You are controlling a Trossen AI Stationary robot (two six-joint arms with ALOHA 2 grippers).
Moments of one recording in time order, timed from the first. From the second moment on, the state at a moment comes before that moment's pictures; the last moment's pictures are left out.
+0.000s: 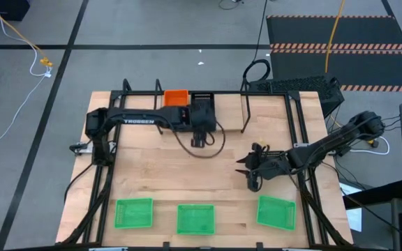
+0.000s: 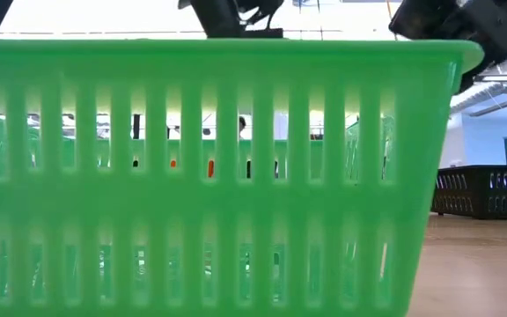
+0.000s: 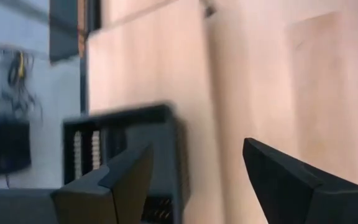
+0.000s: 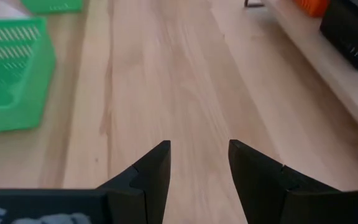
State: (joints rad) left arm 0.12 1.88 1.63 -0.74 -0.32 0.40; right arm 0.39 1.14 0.52 -0.06 0.44 0.36
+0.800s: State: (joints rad) left arm -0.01 2.28 1.79 0.00 0.09 0.85; right arm 0.41 0.38 0.52 -0.05 0.42 0.15
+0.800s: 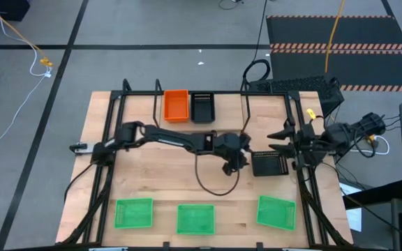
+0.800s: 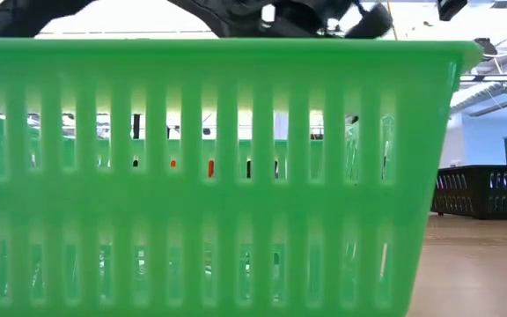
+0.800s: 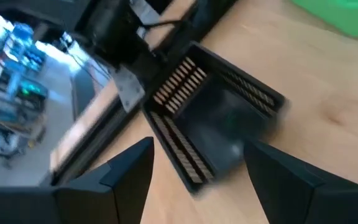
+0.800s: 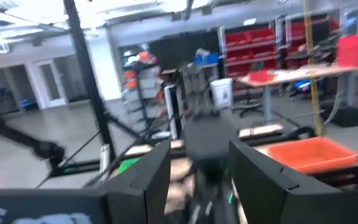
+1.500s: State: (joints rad) left arm 0.02 2.53 2.08 -0.24 0.15 1.11; right arm 0.41 0.55 0.52 0.03 0.48 0.23
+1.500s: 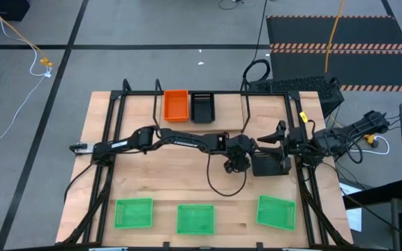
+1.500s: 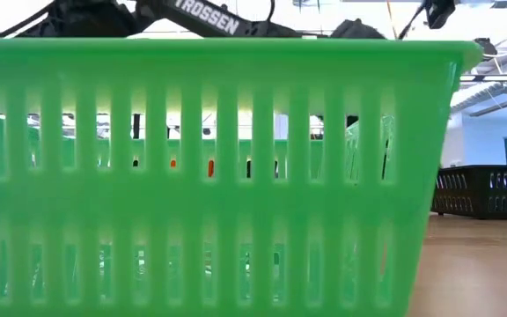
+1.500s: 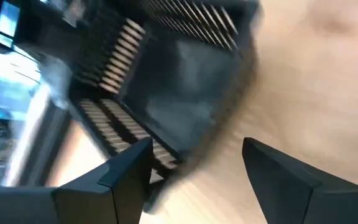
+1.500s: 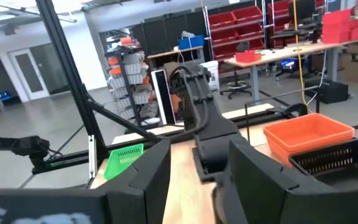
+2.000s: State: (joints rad) left arm 0.01 2.53 2.08 -0.24 0.10 1.10; right arm 0.41 0.61 0.52 0.11 0.53 0.20
